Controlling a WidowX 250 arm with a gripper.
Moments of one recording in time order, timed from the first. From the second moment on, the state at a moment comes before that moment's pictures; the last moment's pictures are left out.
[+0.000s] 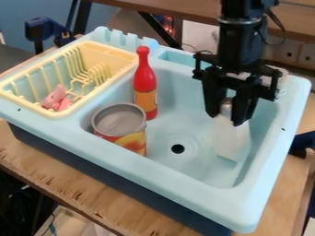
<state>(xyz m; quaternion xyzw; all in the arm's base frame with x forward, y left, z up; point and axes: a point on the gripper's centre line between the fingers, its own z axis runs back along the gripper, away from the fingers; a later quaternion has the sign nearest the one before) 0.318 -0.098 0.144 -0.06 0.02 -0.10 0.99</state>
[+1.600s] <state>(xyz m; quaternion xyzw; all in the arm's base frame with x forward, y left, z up) 0.258 -0.068 0.216 -0.01 -0.01 -0.04 1.00</state>
